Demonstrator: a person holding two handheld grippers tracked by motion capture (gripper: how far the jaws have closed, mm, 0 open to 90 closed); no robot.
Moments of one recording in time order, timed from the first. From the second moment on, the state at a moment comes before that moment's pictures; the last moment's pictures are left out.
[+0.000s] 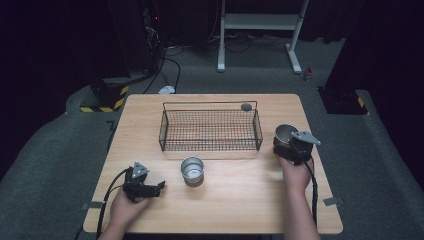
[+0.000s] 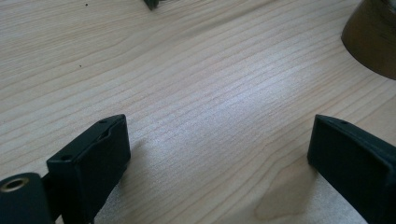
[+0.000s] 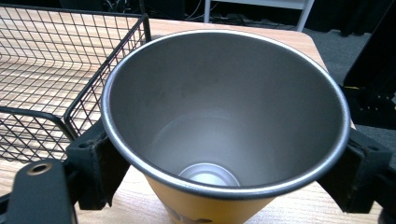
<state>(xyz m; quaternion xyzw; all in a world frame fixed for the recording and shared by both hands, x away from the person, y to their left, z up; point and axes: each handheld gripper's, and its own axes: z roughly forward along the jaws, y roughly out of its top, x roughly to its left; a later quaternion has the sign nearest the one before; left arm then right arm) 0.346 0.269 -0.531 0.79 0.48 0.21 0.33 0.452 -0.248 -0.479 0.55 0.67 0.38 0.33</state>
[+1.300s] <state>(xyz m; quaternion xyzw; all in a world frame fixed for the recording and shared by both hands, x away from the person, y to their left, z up) 0.345 0.268 -0.530 0.79 0.48 0.21 0.34 0.395 -0.235 -0.461 0.52 0.68 0.41 0.33</state>
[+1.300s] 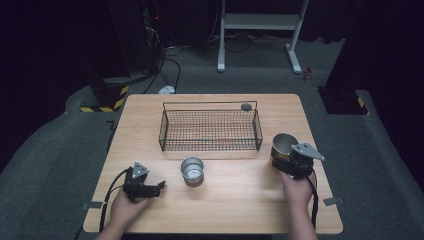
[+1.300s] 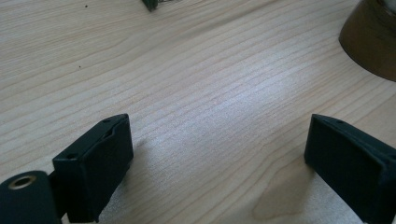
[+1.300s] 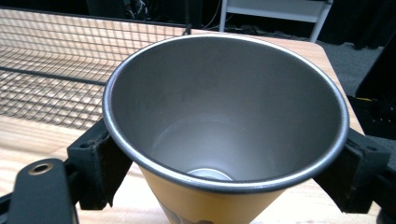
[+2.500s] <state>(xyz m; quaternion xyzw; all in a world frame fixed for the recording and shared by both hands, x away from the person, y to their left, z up) 0.345 0.268 -0.530 0.78 0.48 0.21 0.34 0.385 -0.146 -0.428 0.45 0.70 0.46 0.31</state>
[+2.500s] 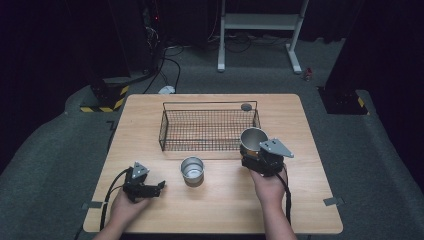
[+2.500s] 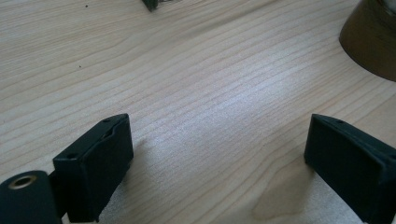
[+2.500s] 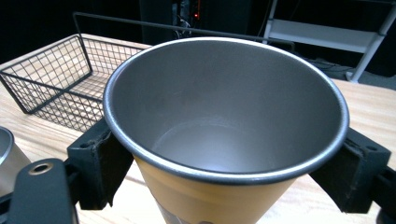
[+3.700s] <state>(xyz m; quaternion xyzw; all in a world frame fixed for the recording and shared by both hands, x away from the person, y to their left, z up) 0.344 0.268 -0.530 0.78 0.48 0.21 0.34 0.493 -0.089 -0.402 0.46 0.71 0.44 0.30</state>
